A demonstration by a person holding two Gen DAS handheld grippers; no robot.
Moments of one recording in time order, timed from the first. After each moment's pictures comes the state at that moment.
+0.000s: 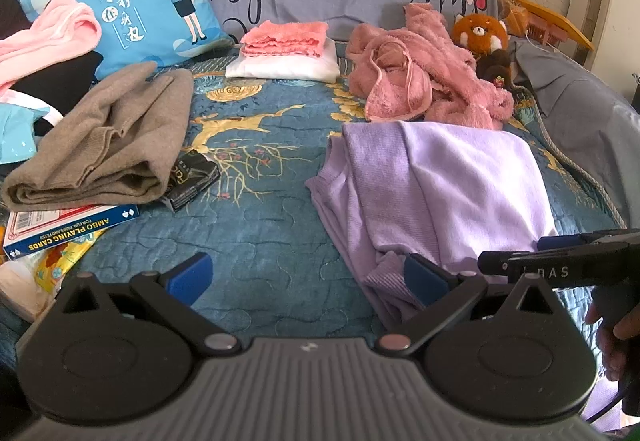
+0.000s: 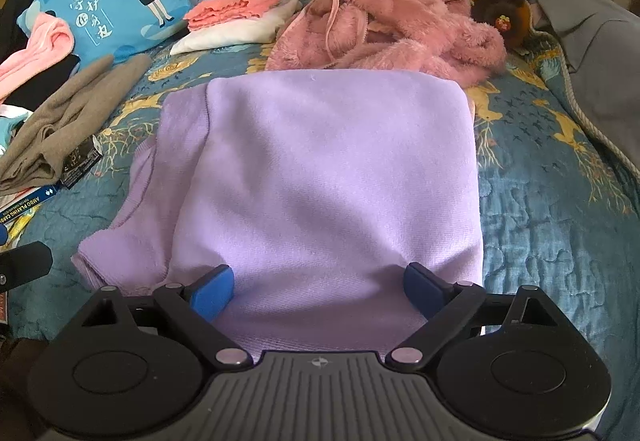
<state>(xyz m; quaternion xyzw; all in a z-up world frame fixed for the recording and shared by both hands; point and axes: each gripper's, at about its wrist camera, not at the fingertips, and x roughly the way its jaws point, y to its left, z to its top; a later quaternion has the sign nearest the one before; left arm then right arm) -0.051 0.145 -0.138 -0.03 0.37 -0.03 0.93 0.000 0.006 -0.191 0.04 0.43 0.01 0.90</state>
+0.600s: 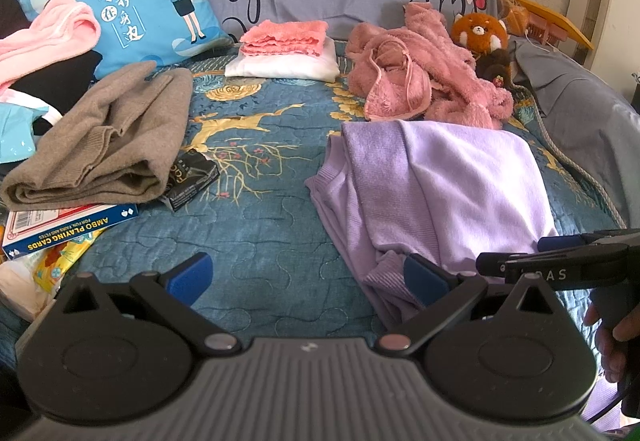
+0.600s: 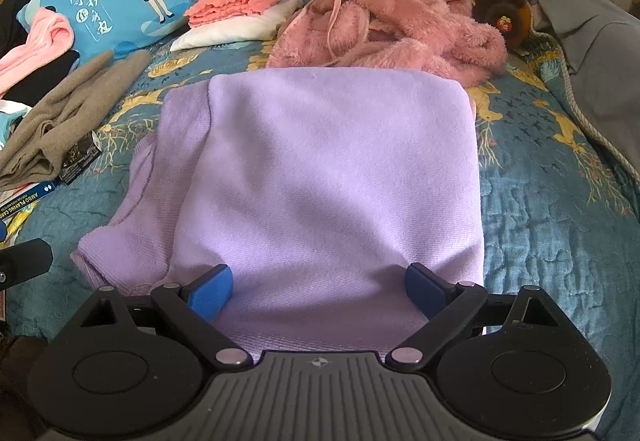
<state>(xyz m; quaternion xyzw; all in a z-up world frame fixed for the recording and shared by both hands) -0.051 0.146 -0.138 -0.03 0.37 -0.03 0.93 0.001 0.008 -0.189 0.04 0.43 0.01 0.90</state>
